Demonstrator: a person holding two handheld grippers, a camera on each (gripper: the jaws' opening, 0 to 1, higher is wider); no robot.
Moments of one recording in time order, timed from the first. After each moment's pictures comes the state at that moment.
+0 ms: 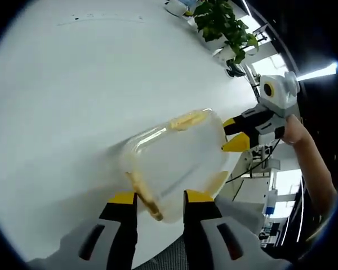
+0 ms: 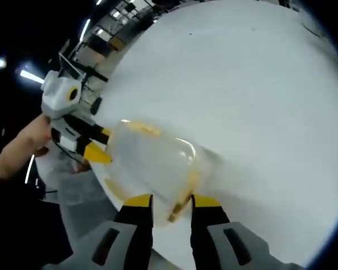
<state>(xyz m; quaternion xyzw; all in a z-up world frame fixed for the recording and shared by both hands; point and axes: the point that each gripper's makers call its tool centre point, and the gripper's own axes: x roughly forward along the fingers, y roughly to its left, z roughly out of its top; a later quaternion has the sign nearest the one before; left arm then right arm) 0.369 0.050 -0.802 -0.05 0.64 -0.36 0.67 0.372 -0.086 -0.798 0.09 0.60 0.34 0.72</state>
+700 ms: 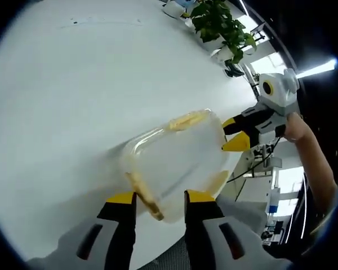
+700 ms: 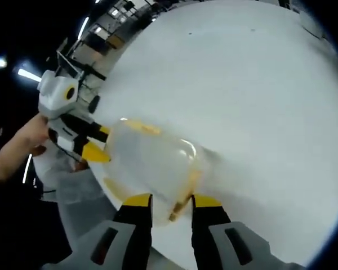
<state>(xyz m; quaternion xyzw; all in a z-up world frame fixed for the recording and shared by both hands) 0.370 0.050 -0.795 -0.04 0.63 -0.37 0.68 0.370 -0.085 -0.793 0.08 0.62 0.33 0.71</state>
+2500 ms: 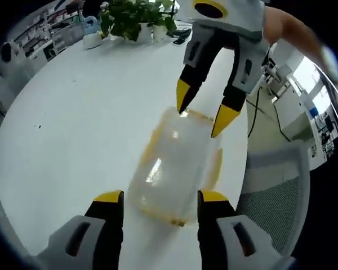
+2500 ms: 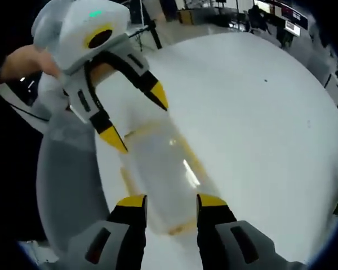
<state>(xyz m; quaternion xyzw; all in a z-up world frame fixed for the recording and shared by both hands) 0.389 0.033 -0.761 0.27 0.45 -0.50 0.69 0.378 -0.040 -0.759 -0.20 0.50 0.50 0.68</state>
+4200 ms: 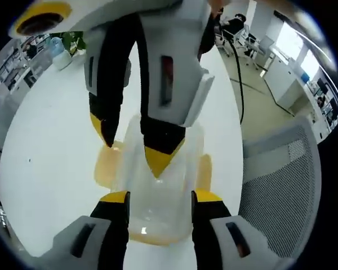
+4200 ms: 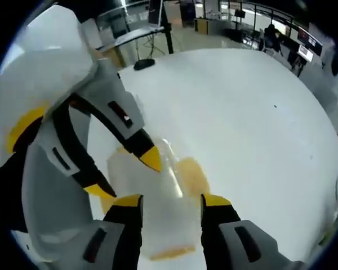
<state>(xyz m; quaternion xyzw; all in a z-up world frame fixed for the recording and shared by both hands) 0.363 0.002 -0.776 0.35 0.41 -0.55 0.64 0.400 -0.012 -0.771 -0.24 0.45 0.53 0.68</state>
